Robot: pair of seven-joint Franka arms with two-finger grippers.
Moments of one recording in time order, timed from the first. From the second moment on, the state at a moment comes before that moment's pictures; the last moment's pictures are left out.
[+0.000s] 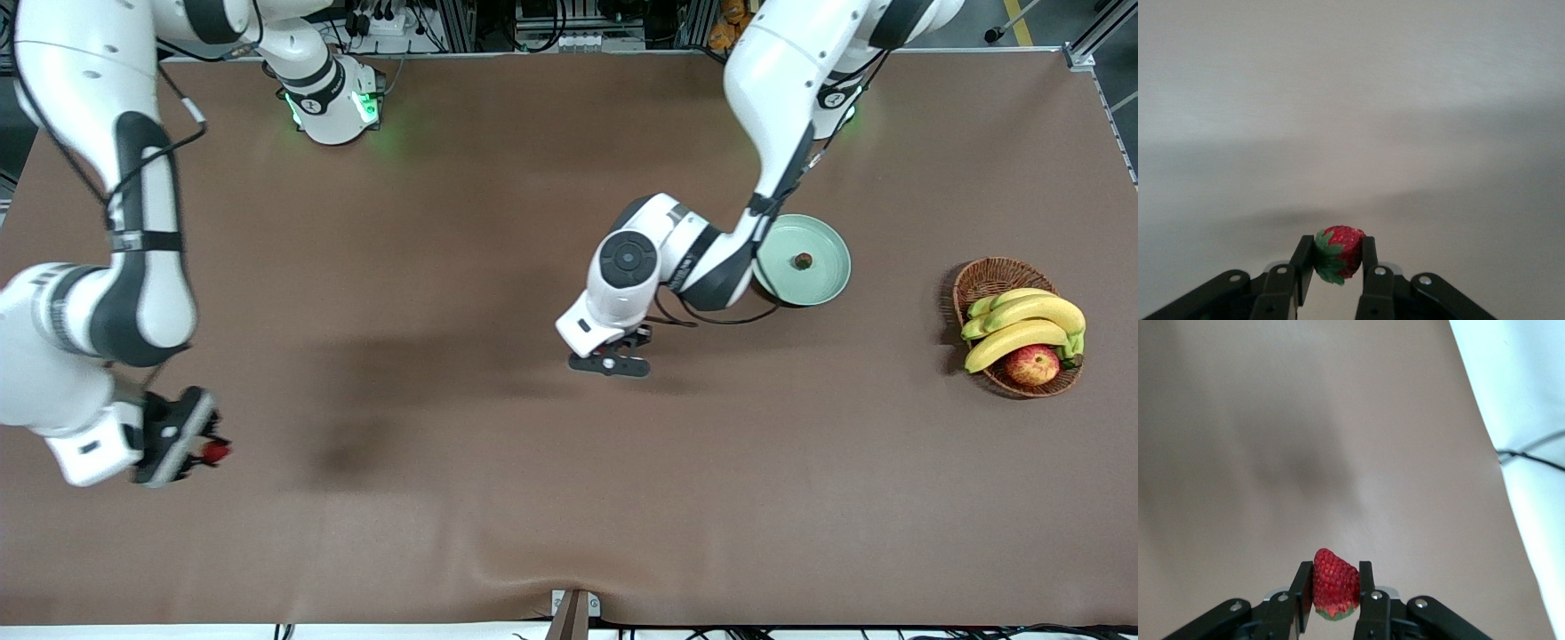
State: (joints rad) left arm -0.62 0.70 -0.05 -1.47 0.00 2.16 -0.57; right arm 0.28 0.63 -0.34 -1.37 0.38 2.07 -1.40
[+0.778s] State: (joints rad) left arm -0.46 0.40 -0.05 -1.92 0.15 2.17 -0.49; right arm 0.68 0.65 -0.34 -1.39 0.38 2.14 -0.77
